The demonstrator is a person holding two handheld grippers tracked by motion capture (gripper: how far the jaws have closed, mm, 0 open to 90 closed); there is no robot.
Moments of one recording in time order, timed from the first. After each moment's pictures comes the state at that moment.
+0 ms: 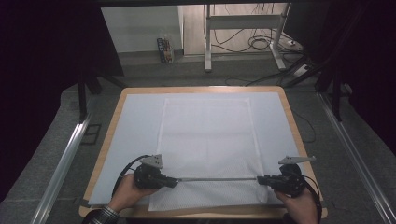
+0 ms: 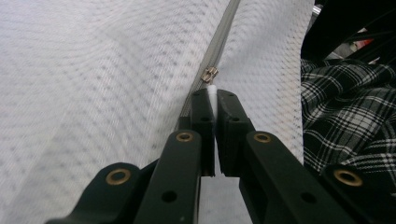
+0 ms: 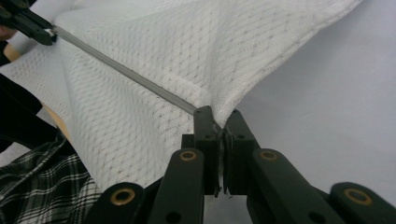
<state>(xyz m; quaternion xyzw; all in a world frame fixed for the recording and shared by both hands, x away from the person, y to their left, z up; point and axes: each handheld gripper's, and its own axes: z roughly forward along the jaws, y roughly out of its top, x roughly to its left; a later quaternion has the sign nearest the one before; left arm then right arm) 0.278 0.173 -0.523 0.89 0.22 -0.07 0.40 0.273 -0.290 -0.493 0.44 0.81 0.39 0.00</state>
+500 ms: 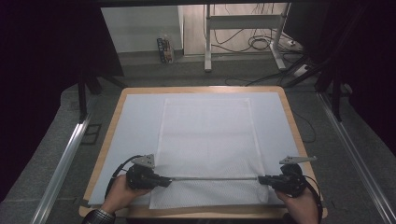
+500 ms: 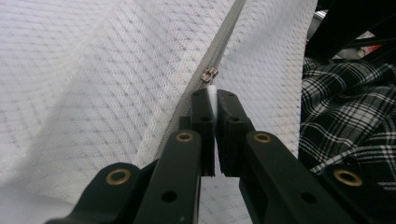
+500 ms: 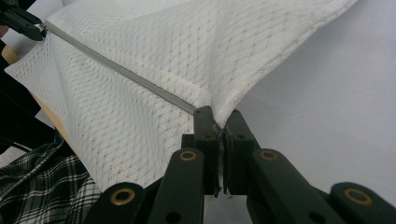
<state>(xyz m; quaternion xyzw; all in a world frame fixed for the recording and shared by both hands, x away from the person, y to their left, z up) 0.273 0.191 -0.521 0.88 0.24 -0.06 0.40 0.273 -0.293 -0.493 0.45 0.81 0.39 0.00</state>
